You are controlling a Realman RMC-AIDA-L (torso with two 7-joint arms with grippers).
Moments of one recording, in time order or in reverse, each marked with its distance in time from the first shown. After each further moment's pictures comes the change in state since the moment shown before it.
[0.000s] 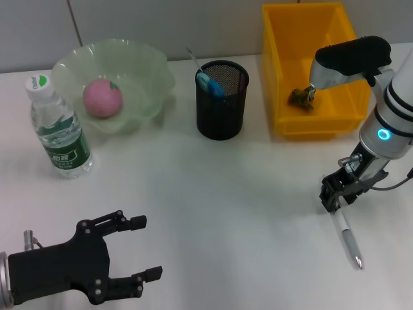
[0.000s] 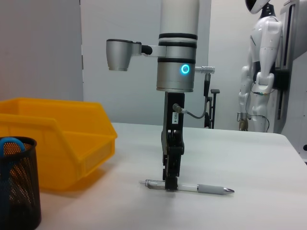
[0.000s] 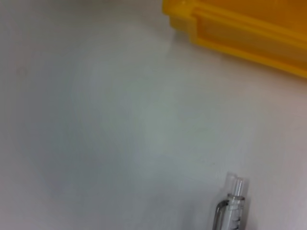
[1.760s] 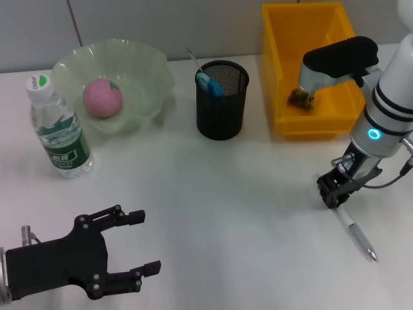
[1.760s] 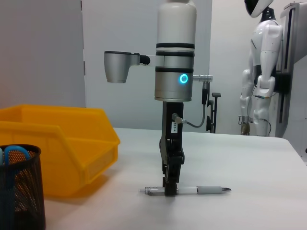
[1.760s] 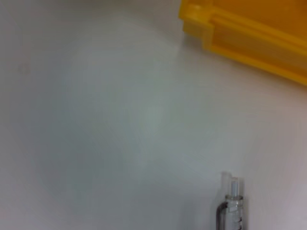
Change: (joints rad) left arm -0.007 0.003 -0.012 0.001 -0.004 0.011 0.000; right arm 0.039 -0.003 -0.038 0.060 -0.001 0.035 -0.001
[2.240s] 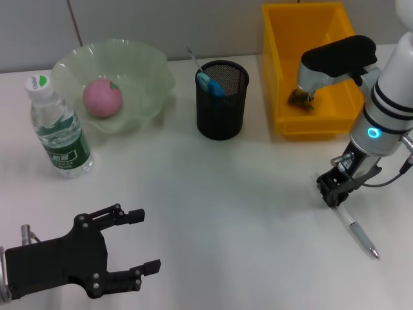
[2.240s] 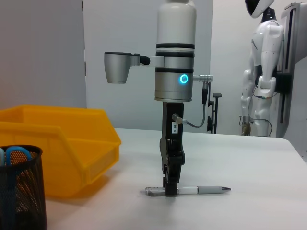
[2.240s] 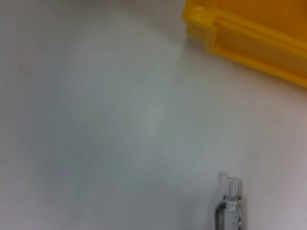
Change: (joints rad) left arm -0.001 0.000 -0.003 0.000 0.000 0.000 0.000; right arm 0.011 -0.003 -0.001 0.012 0.000 0.001 -0.008
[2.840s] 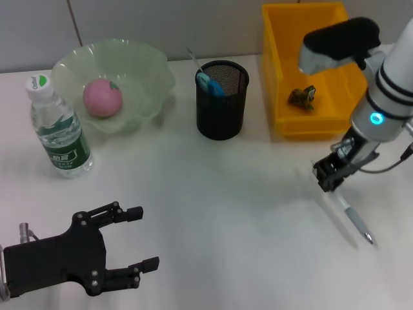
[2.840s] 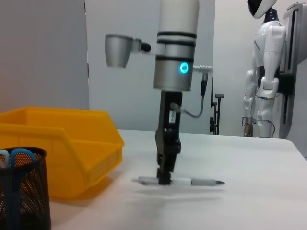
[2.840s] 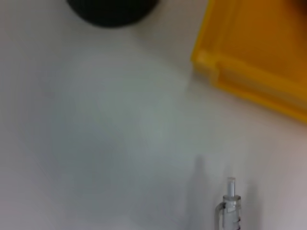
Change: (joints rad) left arm -0.001 0.001 -0.009 0.001 0.000 0.001 0.000; right arm -0.018 -0.001 0.026 -0.132 0.017 -0.052 -0.023
